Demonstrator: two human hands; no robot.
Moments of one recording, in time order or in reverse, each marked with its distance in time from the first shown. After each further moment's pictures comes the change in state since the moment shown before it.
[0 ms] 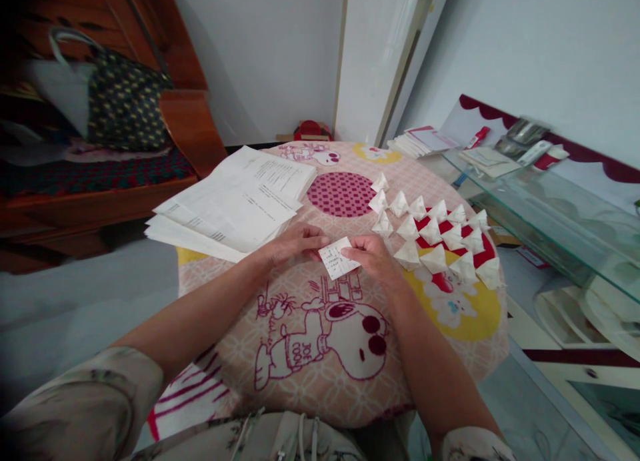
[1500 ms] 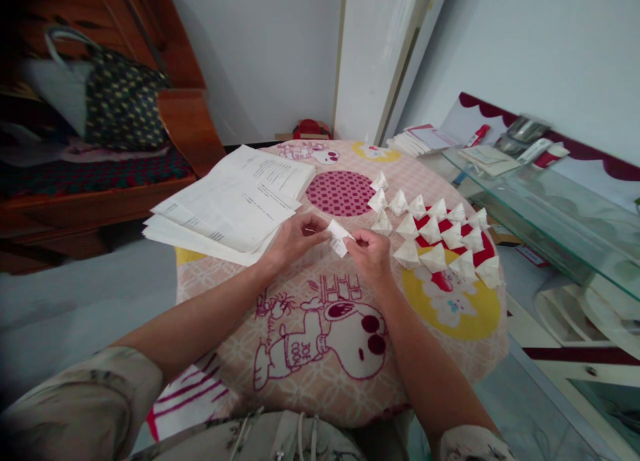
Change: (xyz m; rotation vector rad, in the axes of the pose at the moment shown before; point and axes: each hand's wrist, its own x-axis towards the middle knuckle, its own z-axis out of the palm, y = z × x) left_hand 0.003 -0.008 0.012 0.274 0.463 0.263; right_hand -0.002 0.001 0.014 -0.250 0.391 -0.271
